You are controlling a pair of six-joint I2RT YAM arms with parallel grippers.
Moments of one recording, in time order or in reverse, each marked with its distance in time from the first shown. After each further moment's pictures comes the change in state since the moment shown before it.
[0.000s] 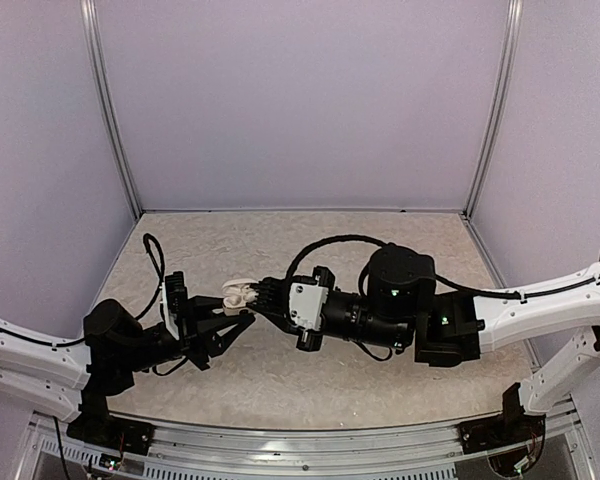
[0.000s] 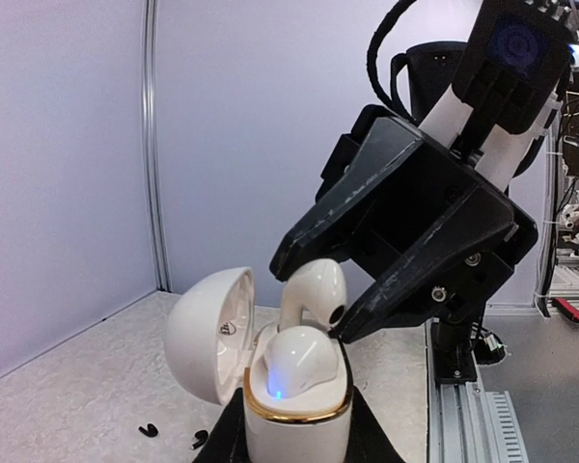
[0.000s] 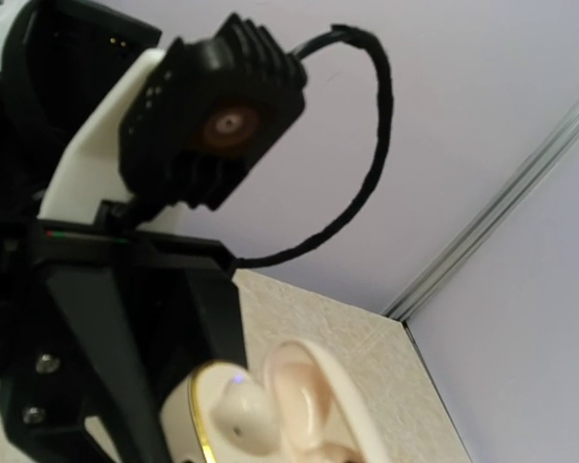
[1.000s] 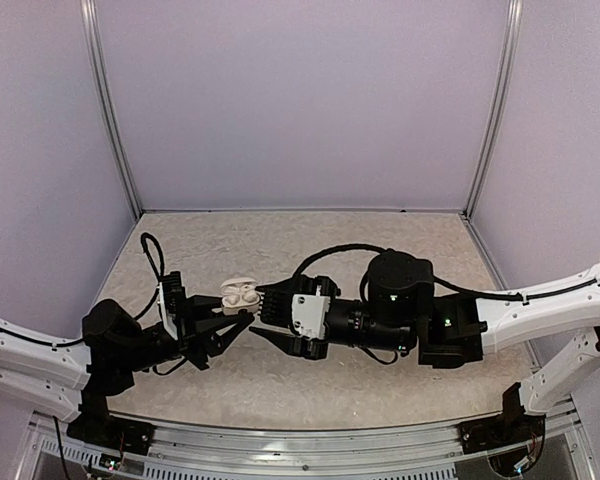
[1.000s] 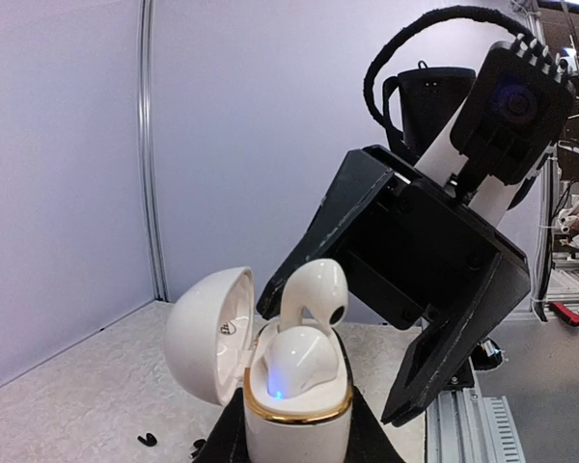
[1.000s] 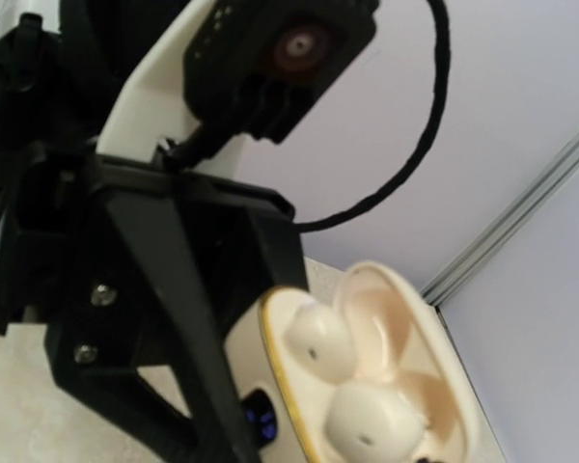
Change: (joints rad) left arm 0.000 0.001 0.000 0.021 0.006 0.004; right arm -0.001 -0.017 -0.027 -0.048 -0.042 0.006
